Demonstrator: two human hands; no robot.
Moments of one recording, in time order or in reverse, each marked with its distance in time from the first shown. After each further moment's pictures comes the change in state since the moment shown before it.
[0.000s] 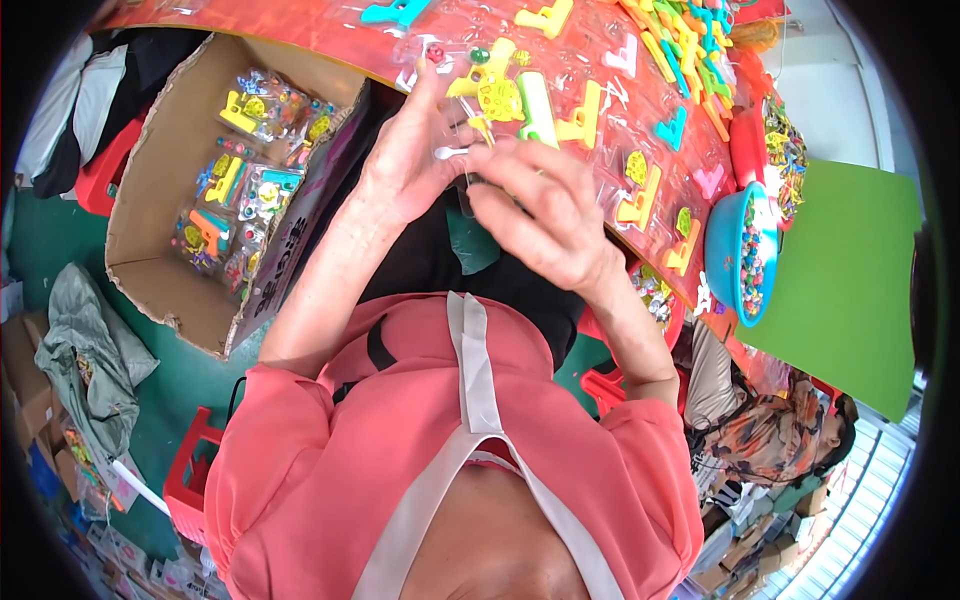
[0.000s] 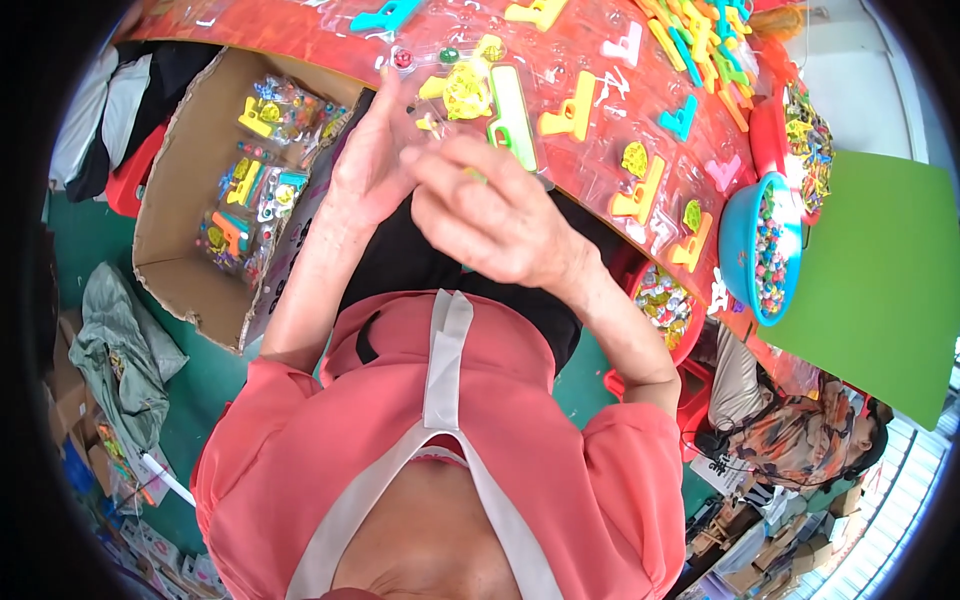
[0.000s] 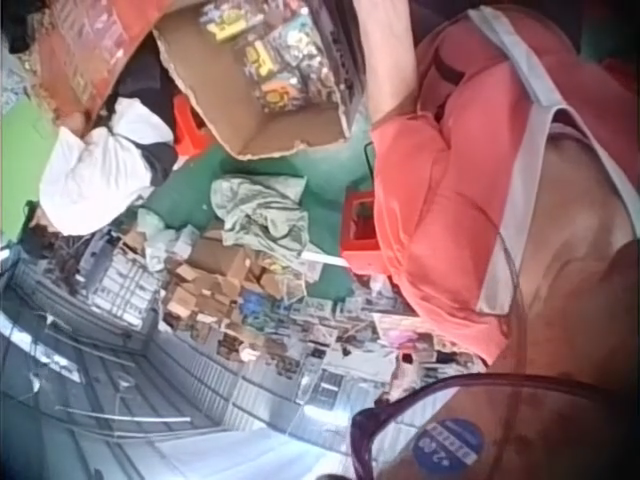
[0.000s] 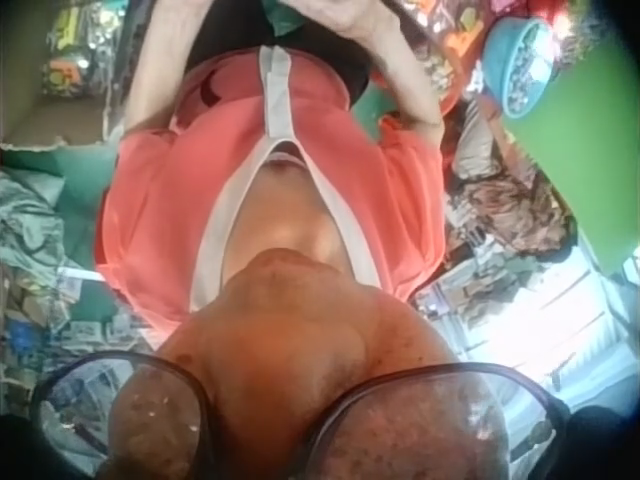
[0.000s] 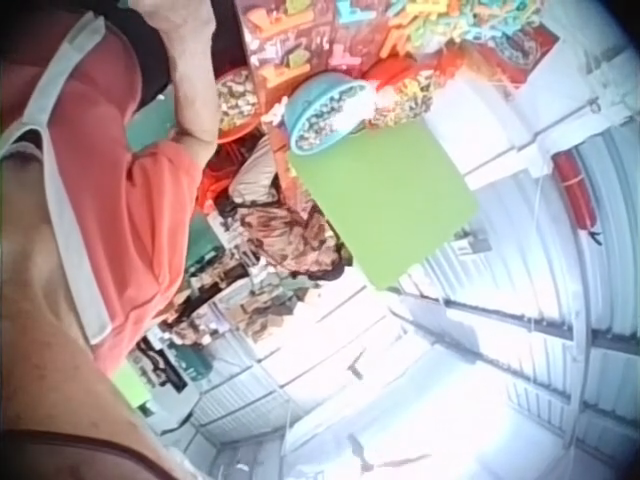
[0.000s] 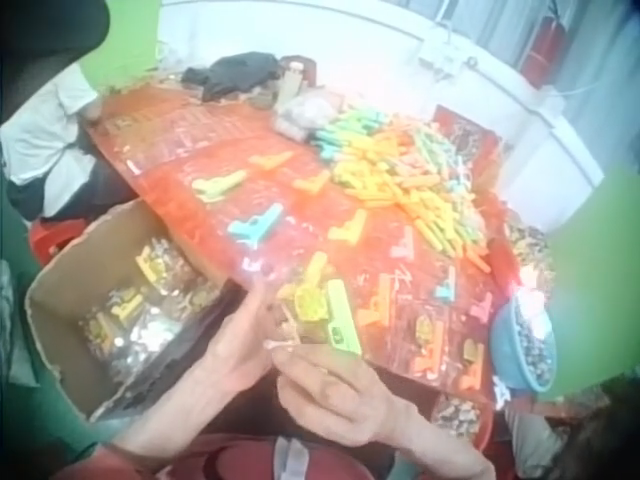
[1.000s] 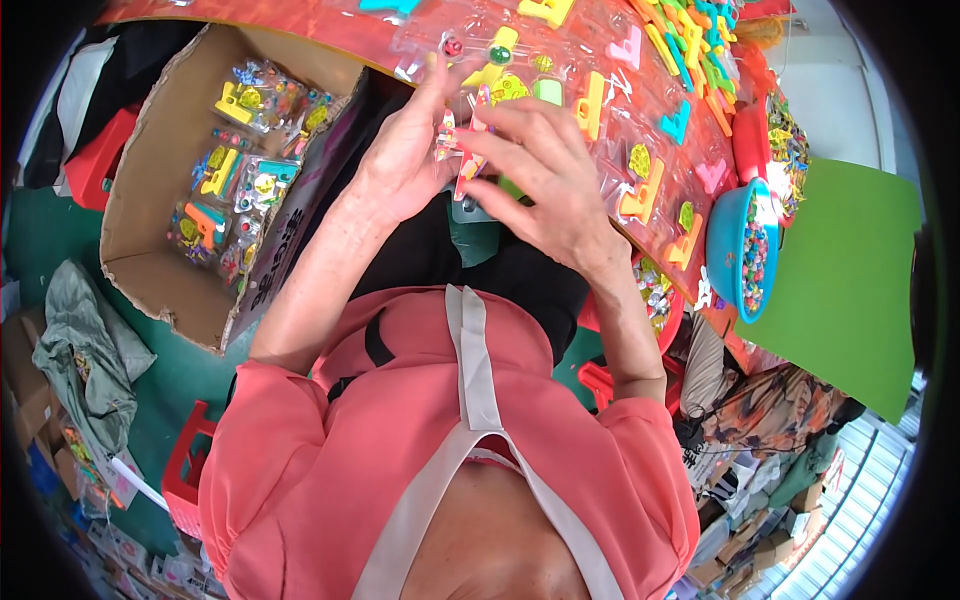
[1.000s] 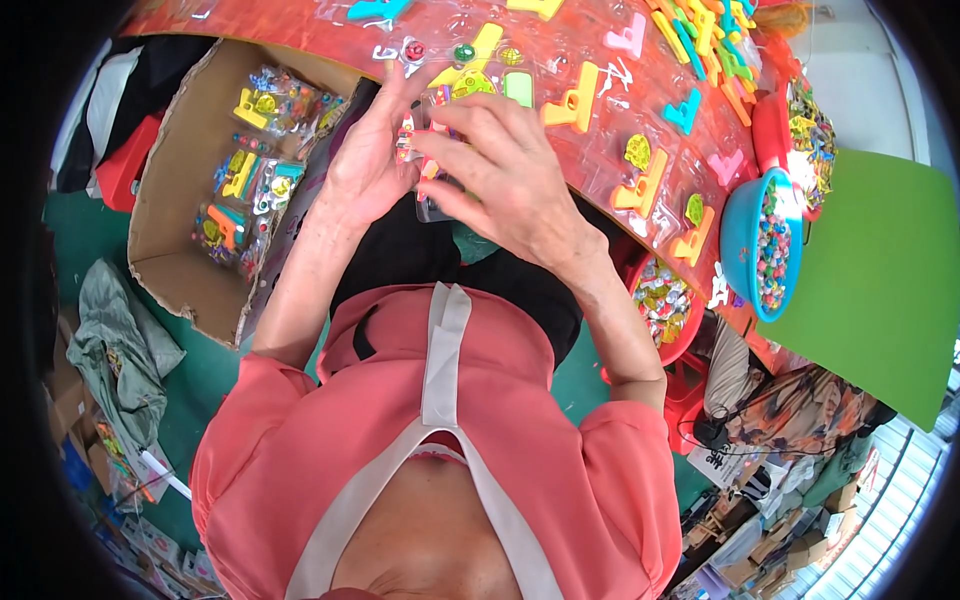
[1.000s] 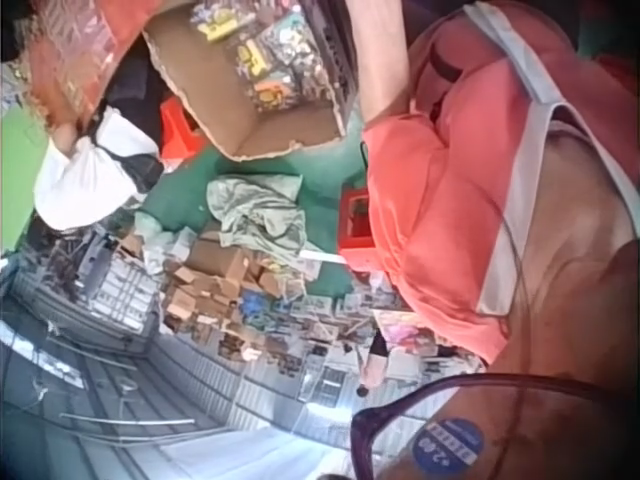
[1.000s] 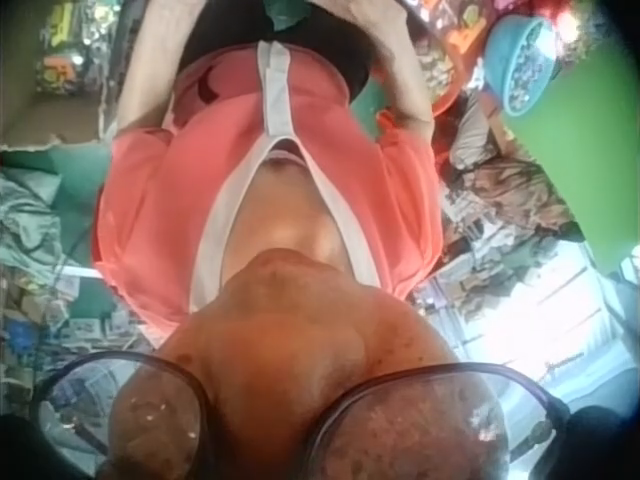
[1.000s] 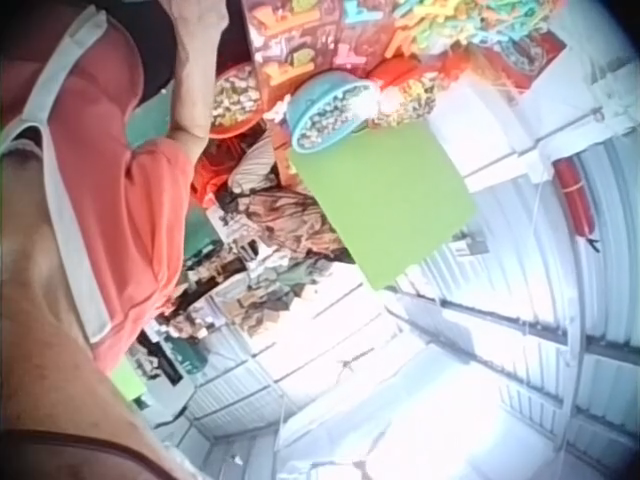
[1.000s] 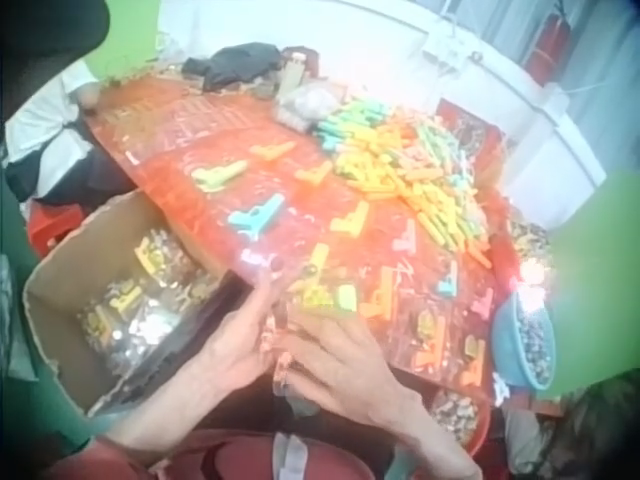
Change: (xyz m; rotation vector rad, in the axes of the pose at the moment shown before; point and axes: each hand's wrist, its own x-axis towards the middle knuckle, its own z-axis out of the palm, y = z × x) left_hand -0.006 0.001 -0.001 -0.027 -0.026 -0.052; right_hand -0.009 0.008 0.008 0.220 -0.242 0.371
